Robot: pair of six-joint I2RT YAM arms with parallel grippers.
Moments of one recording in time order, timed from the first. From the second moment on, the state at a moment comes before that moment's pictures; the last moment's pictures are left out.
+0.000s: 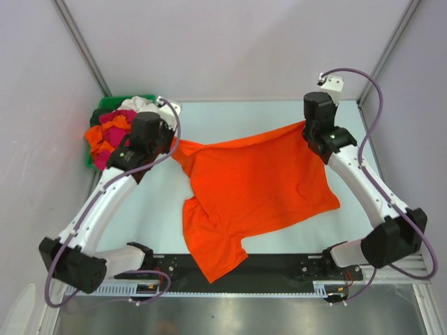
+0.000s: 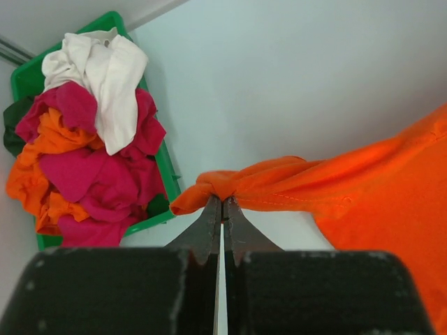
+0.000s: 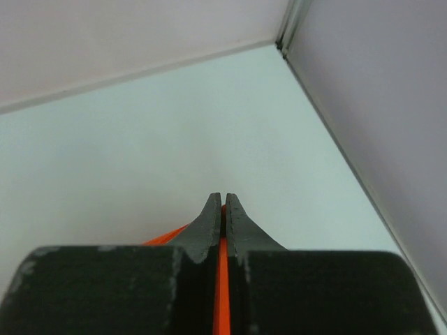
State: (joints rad) left arm -0.37 1.16 1.21 -0.54 -0.20 0.21; right arm 0.38 1.36 1.37 -0.36 0.77 0.17
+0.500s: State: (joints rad) left arm -0.31 1.65 1.47 -0.31 -0.26 0.21; right arm 0.23 1.78 1.51 -0.30 0.65 0.25
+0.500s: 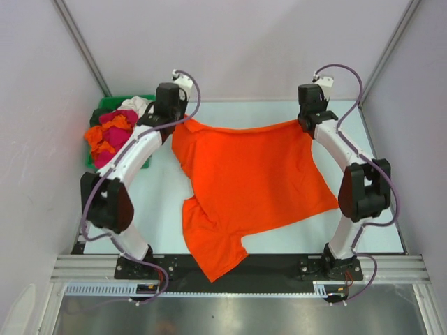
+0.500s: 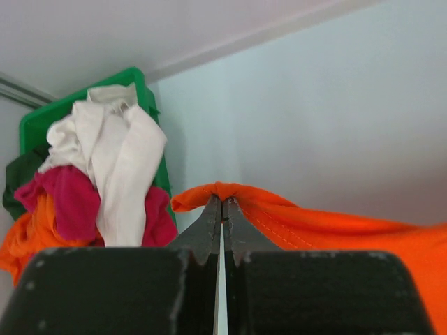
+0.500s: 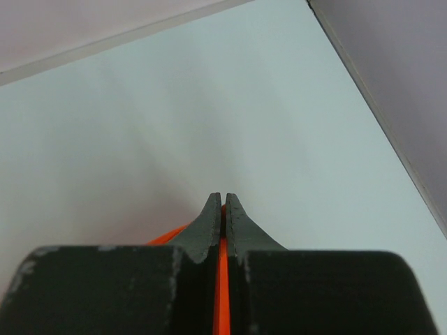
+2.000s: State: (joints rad) left arm -0.29 2.53 2.38 -0.21 -0.37 0.29; right arm 0.04 2.51 2.21 -0.39 0.49 0.32
